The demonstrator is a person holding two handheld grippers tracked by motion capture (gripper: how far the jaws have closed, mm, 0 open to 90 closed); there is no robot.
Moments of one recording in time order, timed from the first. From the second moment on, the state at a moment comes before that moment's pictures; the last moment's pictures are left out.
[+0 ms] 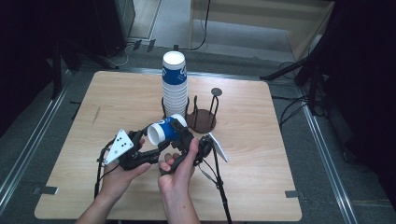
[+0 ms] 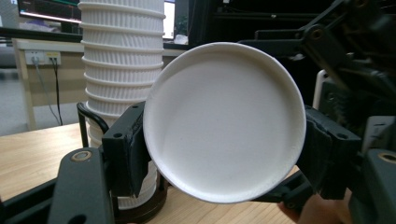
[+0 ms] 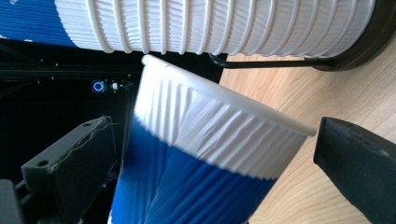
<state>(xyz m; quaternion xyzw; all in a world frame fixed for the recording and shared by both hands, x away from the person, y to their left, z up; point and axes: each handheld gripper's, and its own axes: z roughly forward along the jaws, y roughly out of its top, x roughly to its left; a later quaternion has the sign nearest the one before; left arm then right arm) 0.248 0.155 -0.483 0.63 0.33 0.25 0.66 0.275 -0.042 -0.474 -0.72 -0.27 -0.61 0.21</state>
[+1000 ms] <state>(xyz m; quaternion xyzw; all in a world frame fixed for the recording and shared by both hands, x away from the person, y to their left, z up) 0.246 0.154 -0.483 0.63 0.32 0.23 0.67 0.286 -0.049 -0.485 -0.70 -0.23 -0.63 0.26</state>
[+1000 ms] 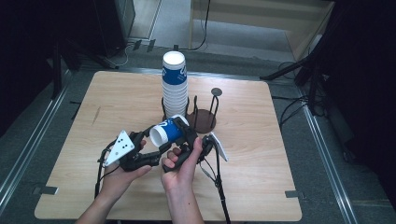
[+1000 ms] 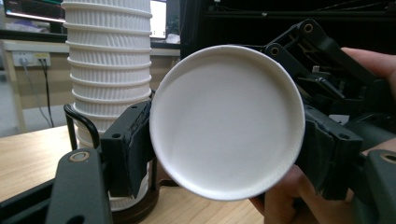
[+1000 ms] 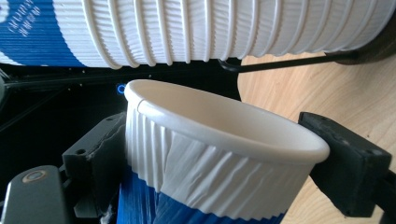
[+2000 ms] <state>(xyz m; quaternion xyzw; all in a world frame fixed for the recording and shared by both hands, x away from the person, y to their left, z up) 0.236 0.178 -0.479 0.66 0.40 0.21 0.60 0.278 -0.064 -0.469 -0.64 -0.34 -0.69 0.00</state>
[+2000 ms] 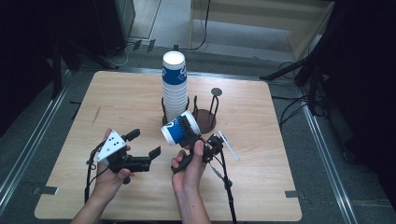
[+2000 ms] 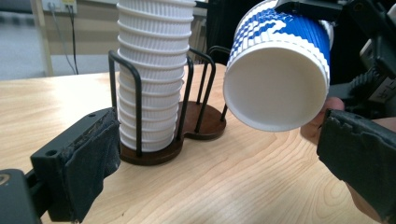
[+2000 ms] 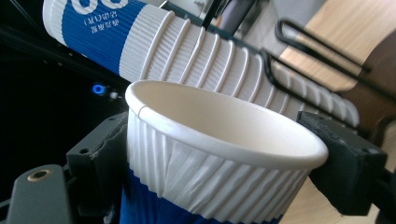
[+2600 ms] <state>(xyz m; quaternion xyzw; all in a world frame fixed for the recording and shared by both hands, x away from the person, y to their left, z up) 0.242 0.217 -0.492 0.66 0.48 0.26 0.52 0.275 -0.075 -0.451 -0.52 -0.48 -0.65 -0.27</state>
